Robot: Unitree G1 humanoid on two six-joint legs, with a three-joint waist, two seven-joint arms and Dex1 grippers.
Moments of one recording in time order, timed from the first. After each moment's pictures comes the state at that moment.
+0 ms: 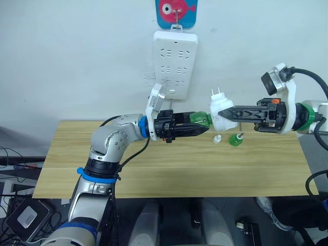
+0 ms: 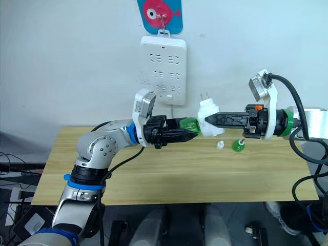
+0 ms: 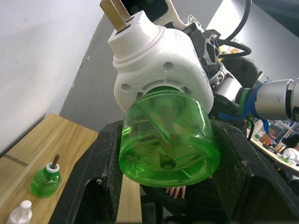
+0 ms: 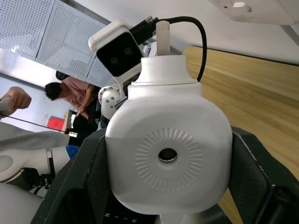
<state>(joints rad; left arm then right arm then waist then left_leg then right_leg) -0.70 0.31 -0.07 -0.04 -0.75 0.80 -1.12 -0.76 -0.99 -0.04 0.03 1.91 1.35 0.28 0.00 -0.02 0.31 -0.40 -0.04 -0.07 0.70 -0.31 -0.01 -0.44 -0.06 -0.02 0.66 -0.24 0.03</state>
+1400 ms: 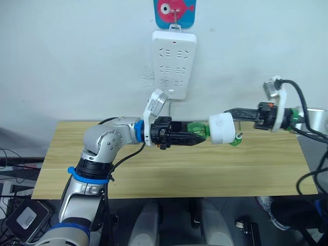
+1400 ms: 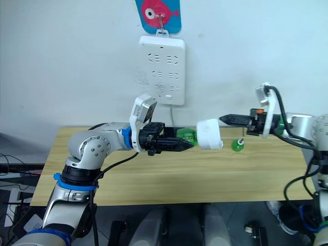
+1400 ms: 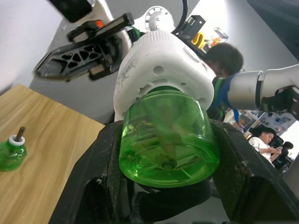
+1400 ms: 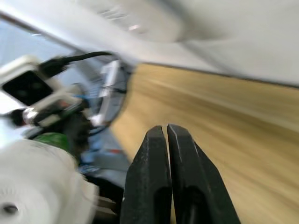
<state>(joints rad) -0.70 0.40 -0.08 -0.09 -0.83 0.96 -1.14 -0.76 -0.84 -0.04 0.19 1.32 1.30 0.65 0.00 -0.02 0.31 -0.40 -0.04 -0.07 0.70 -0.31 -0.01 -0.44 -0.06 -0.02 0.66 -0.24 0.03</state>
